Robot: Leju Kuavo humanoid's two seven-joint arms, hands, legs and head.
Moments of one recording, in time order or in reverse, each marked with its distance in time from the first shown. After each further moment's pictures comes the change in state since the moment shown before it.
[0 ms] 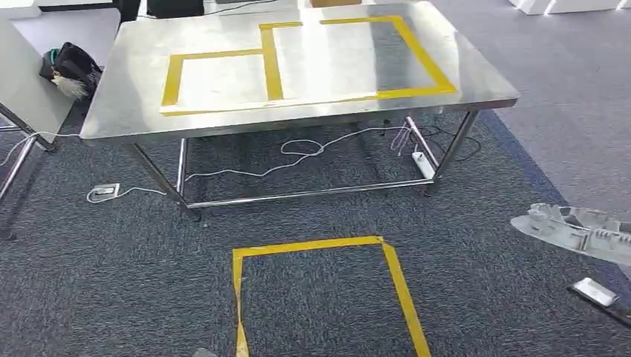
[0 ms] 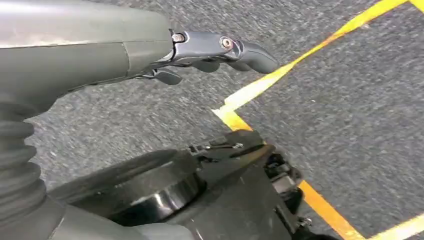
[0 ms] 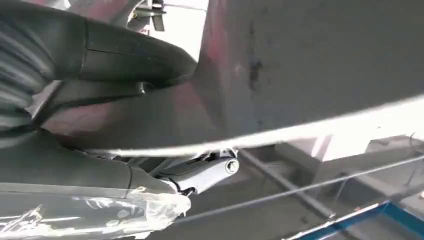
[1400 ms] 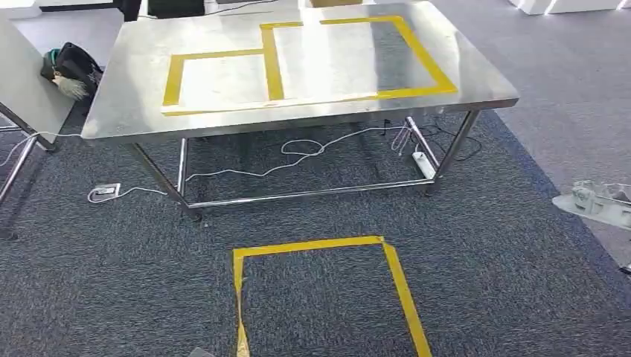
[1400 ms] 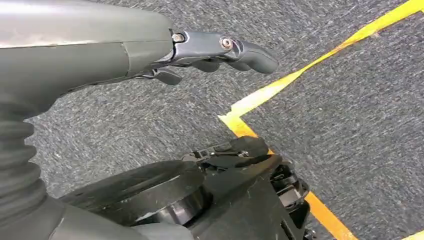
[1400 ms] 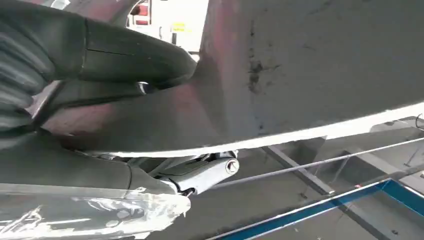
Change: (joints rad) left arm 0.000 0.006 0.019 0.000 -0.009 0.016 0.006; right arm -0.040 -0.081 -0.121 -0.035 -0.040 0.055 -0.053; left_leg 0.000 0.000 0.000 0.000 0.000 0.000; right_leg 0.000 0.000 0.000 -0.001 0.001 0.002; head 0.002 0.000
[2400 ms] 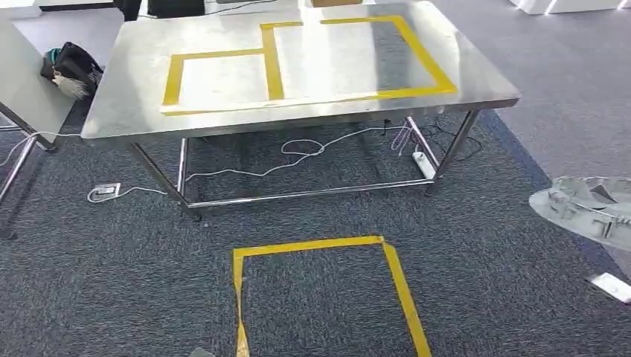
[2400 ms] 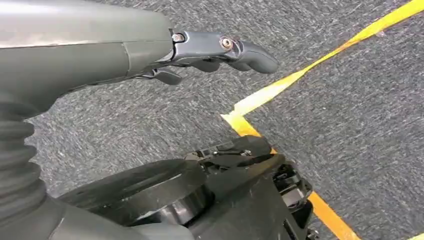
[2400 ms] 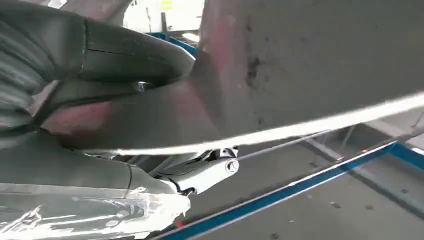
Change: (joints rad) left arm 0.000 -0.004 0.015 0.000 -0.014 0.003 0.011; right arm -0.010 0.184 0.073 0.021 0.139 -0.277 -0.002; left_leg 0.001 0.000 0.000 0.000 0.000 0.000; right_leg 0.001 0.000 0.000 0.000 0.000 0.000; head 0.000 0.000
